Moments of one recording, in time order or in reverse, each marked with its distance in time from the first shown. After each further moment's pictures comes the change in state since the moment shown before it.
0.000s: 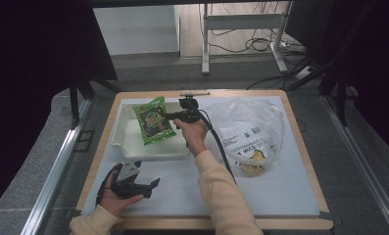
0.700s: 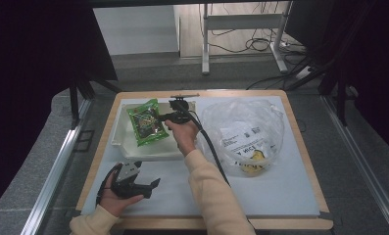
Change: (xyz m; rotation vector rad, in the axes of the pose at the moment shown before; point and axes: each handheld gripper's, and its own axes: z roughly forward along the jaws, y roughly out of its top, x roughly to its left) left arm 0.000 0.000 0.000 -0.006 -0.009 0.000; right arm 0.011 -0.003 0.031 0.021 -0.027 0.007
